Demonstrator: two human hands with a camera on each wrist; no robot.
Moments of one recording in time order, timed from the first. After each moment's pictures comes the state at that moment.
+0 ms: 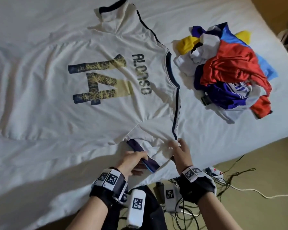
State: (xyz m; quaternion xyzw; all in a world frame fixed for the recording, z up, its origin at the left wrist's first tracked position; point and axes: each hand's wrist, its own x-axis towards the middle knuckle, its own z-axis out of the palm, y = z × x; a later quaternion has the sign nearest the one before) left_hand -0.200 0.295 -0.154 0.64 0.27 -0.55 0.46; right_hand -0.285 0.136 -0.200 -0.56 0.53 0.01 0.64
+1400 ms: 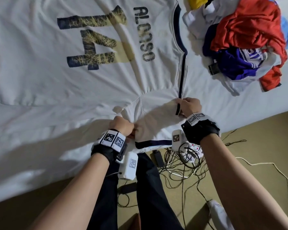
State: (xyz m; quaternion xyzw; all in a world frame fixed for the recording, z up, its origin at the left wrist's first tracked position) left_hand -0.186 0.323 -0.222 0.78 0.19 -0.52 0.28; right_hand -0.230 0.083 -0.186 -0.67 0.61 0.13 0.40
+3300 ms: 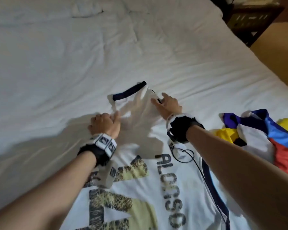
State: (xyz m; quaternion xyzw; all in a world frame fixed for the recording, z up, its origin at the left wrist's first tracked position) left_hand 0.294 0.193 -0.219 0.97 0.03 -0.16 0.16; right_hand 0.271 -0.027 -0.216 -0.91 0.29 0.06 0.29
